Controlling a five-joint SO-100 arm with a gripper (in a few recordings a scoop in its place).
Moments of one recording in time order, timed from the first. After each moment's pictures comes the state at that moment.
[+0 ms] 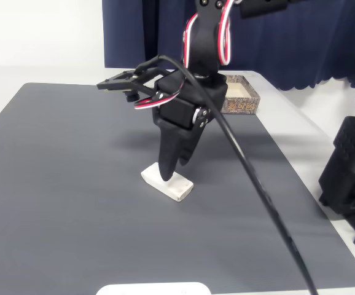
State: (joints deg) arm 24.3 99.5 111.4 68.7 21.3
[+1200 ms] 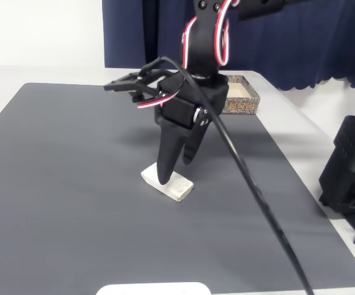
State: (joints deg) arm 26.5 97.7 111.9 68.7 20.9
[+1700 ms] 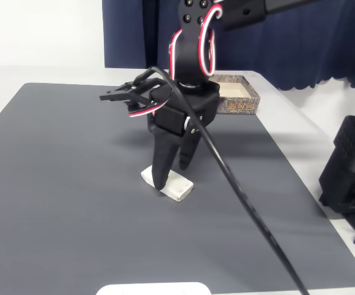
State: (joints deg) arm 26.3 92.0 108.3 68.4 21.7
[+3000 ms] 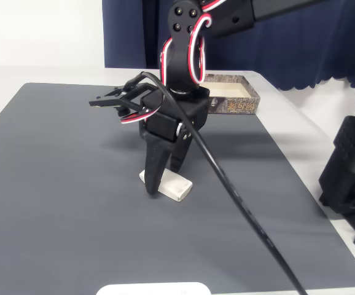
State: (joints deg) arm 25.4 88.9 106.1 66.1 19.6
